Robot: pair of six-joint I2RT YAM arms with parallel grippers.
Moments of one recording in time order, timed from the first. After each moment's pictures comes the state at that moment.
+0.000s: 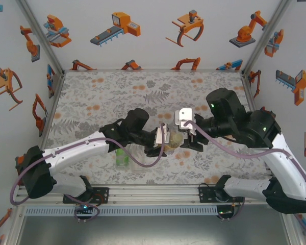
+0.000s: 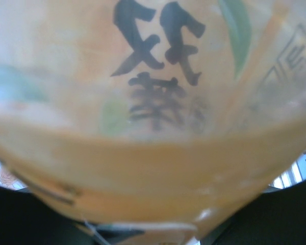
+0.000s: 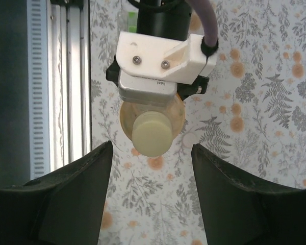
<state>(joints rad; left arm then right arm) -1.03 1.34 1.01 -0.27 0.62 0.54 0.86 1.13 1.69 -1.29 -0.44 -0.66</state>
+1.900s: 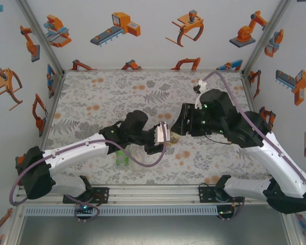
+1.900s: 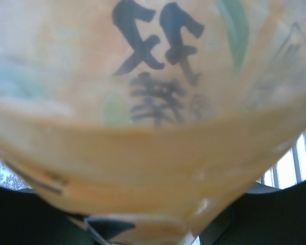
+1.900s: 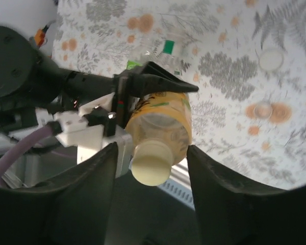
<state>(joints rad) -1.03 1.33 0.96 -0.18 0.45 0.50 0.87 1.11 1.58 -1.11 -0.03 0.63</state>
